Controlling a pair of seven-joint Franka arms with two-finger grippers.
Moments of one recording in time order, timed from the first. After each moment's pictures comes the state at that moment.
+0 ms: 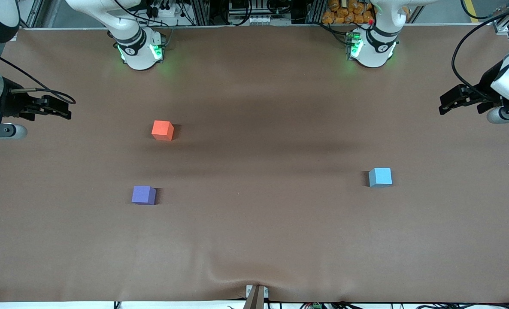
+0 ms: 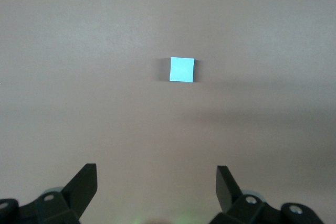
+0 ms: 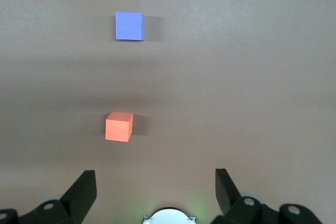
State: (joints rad) left arm 0.02 -0.03 -0.09 -1.63 0.00 1.55 -0.09; right arm 0.13 0.08 -0.11 -1.50 0.02 1.41 -0.01
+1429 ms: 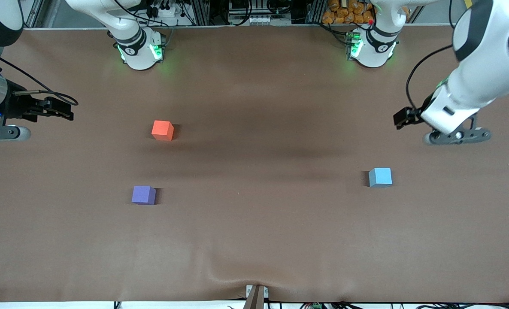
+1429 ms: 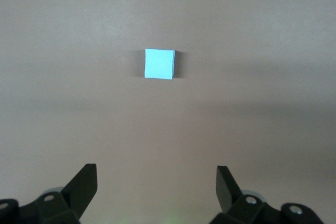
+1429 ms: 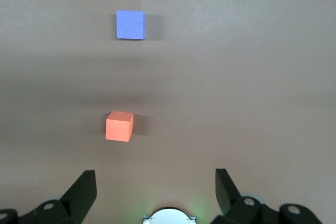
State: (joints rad) left arm 0.02 0.07 -0.23 -1.76 0.04 1.70 -0.24; right arm 0.13 0.09 -0.11 -1.50 0.02 1.41 -0.01
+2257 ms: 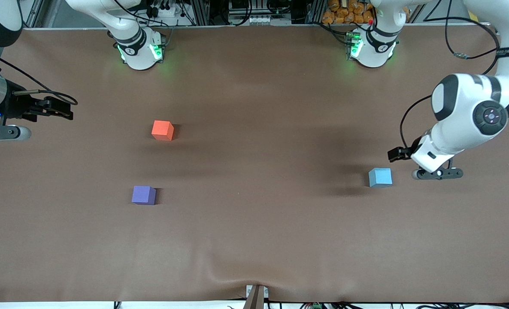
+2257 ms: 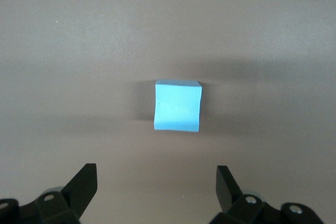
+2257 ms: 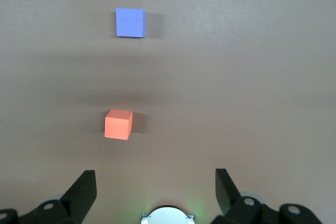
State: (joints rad) left arm 0.13 0.23 -0.23 -2.01 0.05 2.18 -0.13; right arm 0.13 0.09 -0.11 -1.50 0.02 1.41 -0.02
